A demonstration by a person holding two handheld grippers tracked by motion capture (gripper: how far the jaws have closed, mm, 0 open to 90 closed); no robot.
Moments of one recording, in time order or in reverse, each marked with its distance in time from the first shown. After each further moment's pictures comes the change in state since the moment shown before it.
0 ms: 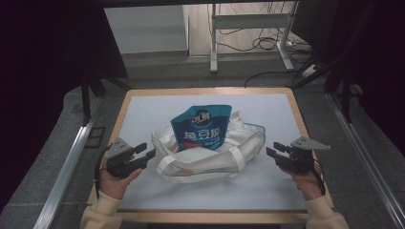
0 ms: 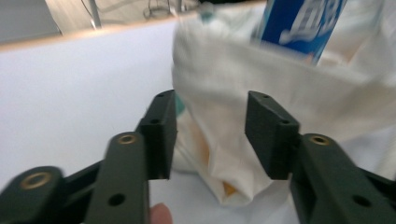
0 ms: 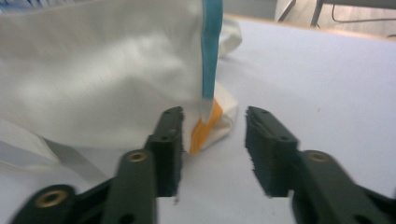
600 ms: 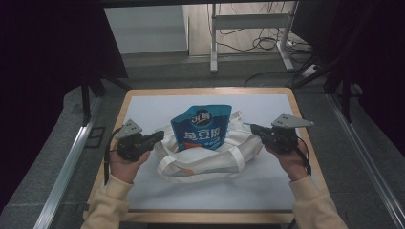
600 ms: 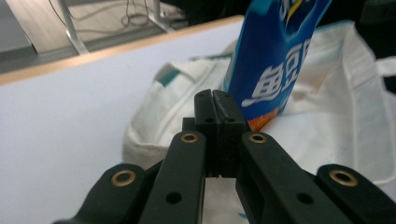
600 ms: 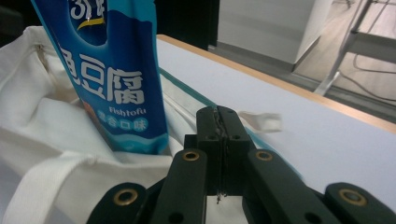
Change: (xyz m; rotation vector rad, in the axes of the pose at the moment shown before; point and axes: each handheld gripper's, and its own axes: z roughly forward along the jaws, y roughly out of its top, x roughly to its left) left arm -0.017 0.046 0.033 0.039 -0.081 0.041; right arm 0.044 0.082 0.024 -0.044 0.086 -0.141
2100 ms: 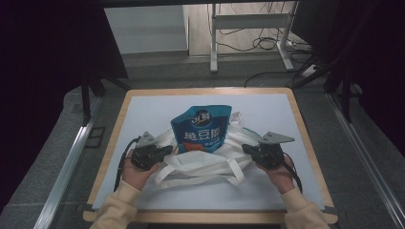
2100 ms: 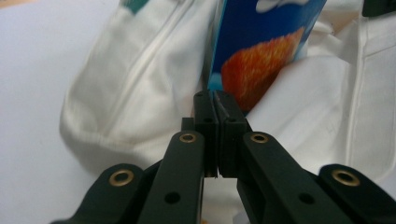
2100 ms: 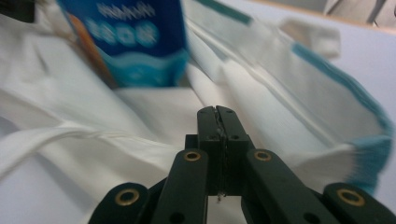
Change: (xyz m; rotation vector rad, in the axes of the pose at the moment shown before) left arm -0.004 -0.036 0.038 0.156 -0.014 0.019; right arm 0.016 -0.061 0.031 0.115 0.054 0.049
